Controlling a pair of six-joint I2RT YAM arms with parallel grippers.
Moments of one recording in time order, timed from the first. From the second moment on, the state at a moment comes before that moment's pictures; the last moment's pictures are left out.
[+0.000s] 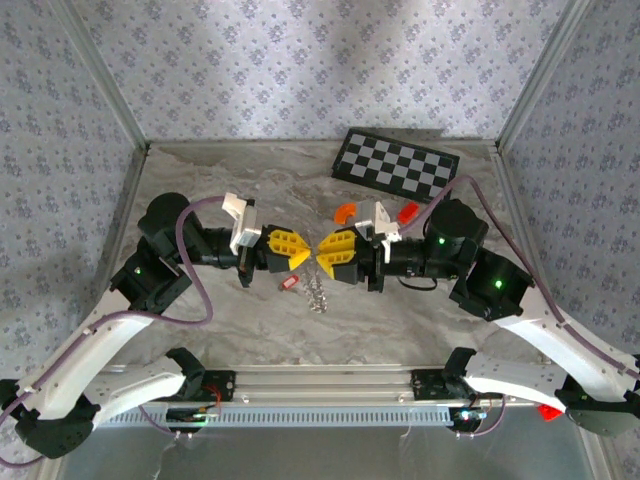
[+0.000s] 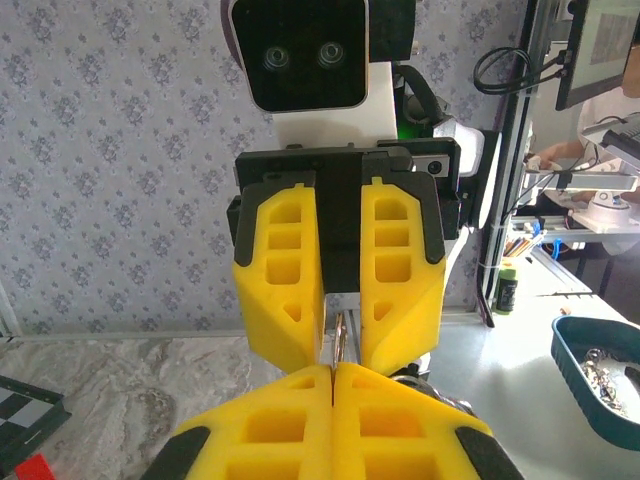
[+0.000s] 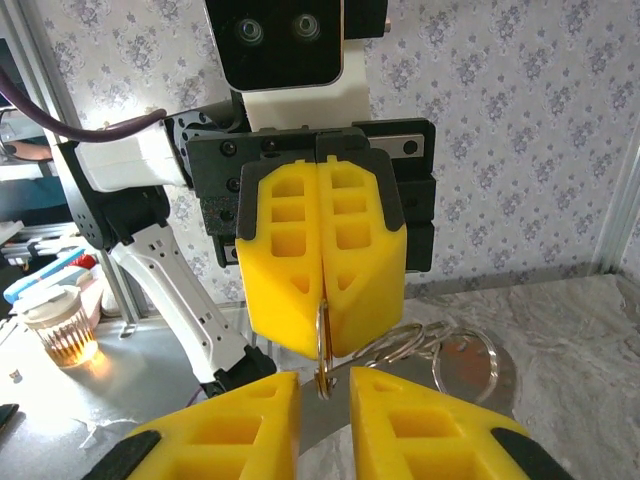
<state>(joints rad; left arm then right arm) -0.75 0.92 1.15 -0.17 0.89 -0.05 0.96 0.95 1.24 -0.33 -0.52 0.02</state>
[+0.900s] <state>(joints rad) -0.75 0.93 1.28 -0.53 0.81 0.16 0.99 1.04 1.43 -0.66 -0.42 -0.15</state>
